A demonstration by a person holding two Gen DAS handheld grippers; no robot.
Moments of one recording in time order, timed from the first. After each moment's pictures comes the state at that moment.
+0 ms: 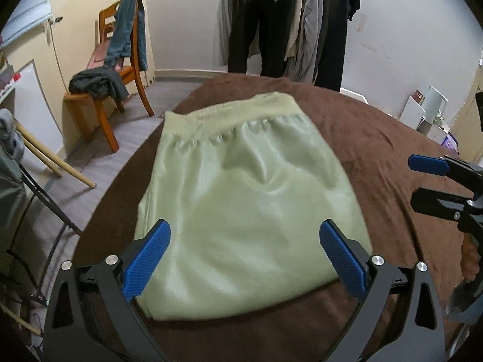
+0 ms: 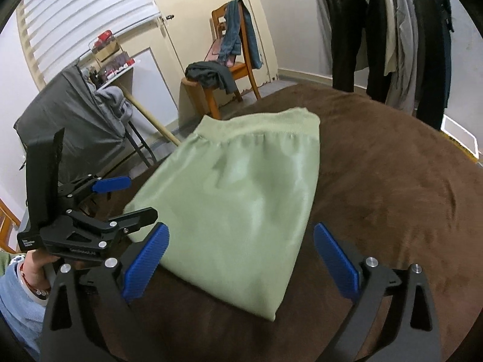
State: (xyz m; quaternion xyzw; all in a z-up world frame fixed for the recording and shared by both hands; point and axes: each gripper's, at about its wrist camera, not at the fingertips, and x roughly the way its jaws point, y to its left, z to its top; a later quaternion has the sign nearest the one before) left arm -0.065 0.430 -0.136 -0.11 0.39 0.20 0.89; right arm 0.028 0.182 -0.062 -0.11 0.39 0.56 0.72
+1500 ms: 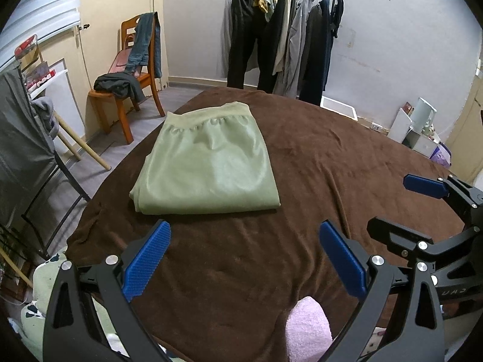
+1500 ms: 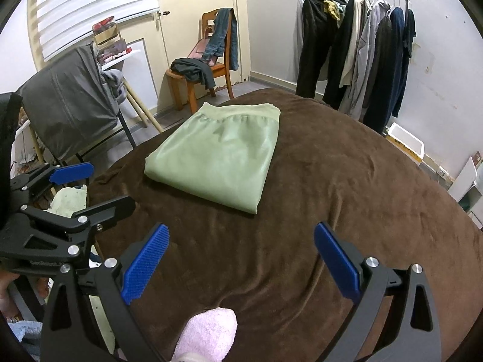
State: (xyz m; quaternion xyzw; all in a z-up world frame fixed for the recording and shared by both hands) left arm -0.160 0.255 -0.061 -0.12 0.37 0.24 0.89; right arm -0.085 0.035 0.009 -0.18 0.36 0.49 0.77
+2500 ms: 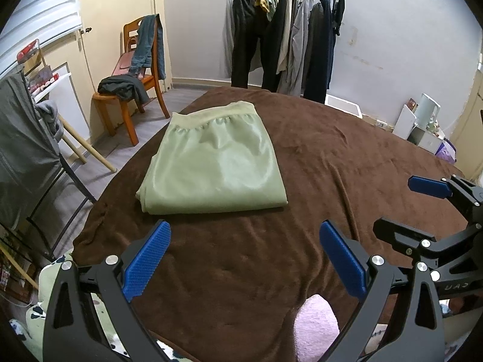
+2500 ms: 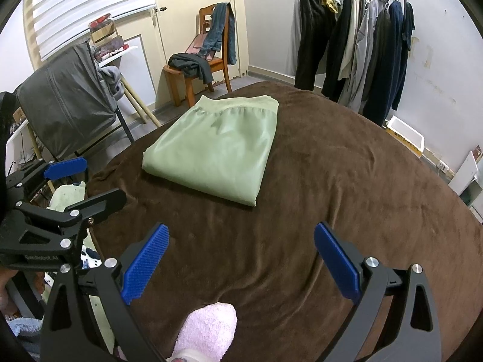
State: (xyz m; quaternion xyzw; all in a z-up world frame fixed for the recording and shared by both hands) left arm -0.166 0.257 -0.064 -0.11 0.37 0.25 0.89; right arm -0.084 0.031 -0.001 -0.19 0.37 0.49 0.77
